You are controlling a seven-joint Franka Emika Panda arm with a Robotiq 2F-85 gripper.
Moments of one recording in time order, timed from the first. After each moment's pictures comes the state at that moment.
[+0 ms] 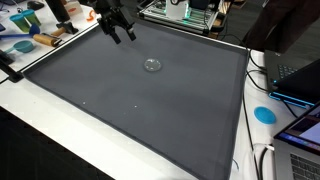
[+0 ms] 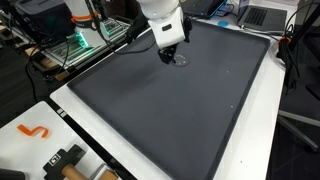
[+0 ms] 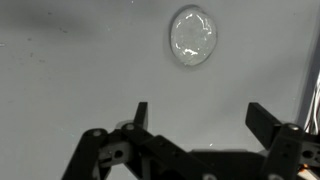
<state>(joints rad) -0.19 0.27 0.05 -2.11 0.61 2.24 -0.52</state>
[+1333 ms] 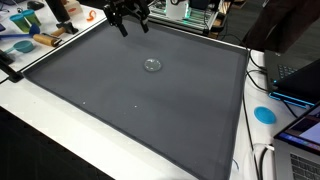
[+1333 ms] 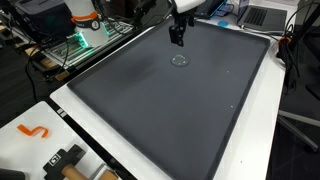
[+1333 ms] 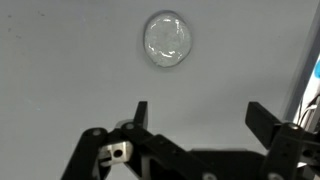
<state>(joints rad) -0.08 0.17 0.05 -2.13 0.47 2.24 -0.44</state>
